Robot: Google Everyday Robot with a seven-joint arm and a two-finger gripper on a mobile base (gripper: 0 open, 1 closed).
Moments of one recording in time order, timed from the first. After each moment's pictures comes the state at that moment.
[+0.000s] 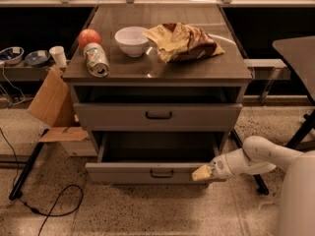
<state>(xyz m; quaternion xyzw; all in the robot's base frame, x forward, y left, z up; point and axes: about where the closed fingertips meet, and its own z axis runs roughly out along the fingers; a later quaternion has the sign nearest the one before) 0.532 -0.167 0.427 -0.13 0.89 0.42 0.07</state>
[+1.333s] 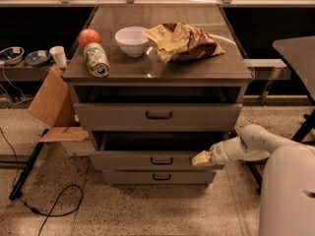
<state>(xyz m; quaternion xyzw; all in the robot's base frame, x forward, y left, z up) 0.595 -0.175 0.428 -0.09 0.90 0.41 0.08</state>
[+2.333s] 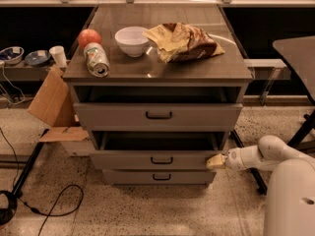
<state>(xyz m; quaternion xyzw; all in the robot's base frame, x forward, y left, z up) 0.603 -0.244 0.393 0.01 0.90 0.43 0.09</state>
